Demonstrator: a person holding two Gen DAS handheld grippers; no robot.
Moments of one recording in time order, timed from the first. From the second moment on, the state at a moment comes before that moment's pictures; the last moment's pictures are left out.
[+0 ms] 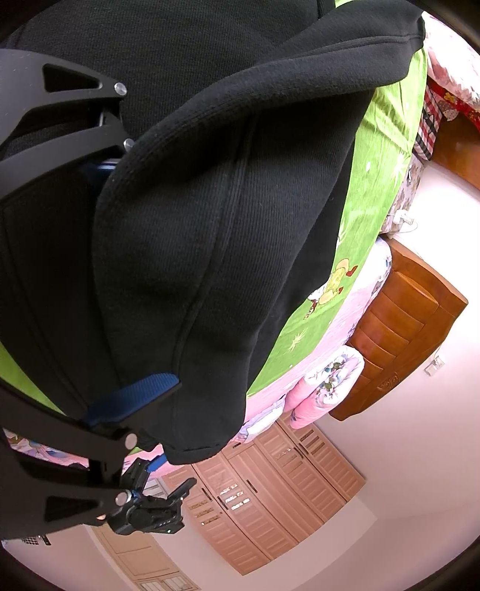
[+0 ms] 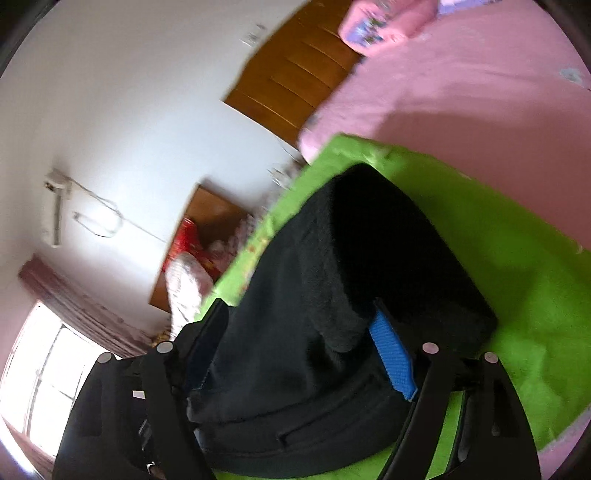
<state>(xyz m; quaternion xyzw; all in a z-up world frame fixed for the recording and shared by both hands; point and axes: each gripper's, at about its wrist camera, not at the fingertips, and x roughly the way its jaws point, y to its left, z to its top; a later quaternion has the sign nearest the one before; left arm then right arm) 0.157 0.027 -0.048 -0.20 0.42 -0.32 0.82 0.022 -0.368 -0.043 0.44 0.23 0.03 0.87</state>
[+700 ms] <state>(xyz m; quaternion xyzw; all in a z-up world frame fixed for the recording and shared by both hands) 0.162 0.110 -0.046 -0.36 0.41 -0.29 0.79 0.030 -0.355 -0.039 0.40 0.24 0.00 0.89</state>
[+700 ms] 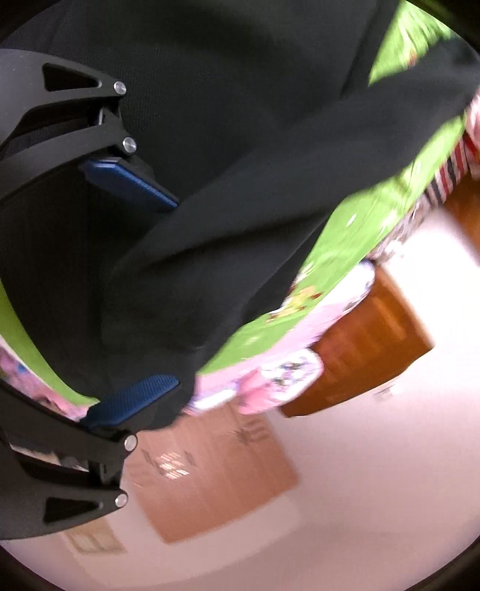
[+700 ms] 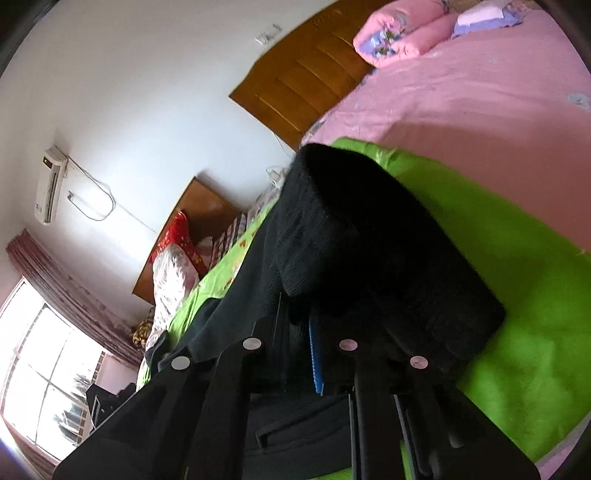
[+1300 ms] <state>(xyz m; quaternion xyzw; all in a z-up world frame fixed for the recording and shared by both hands) 0.199 0.116 -0.038 -0.31 0.45 -0.17 0.82 0.030 -0.357 -0.035 0.39 0.22 0.01 0.89</state>
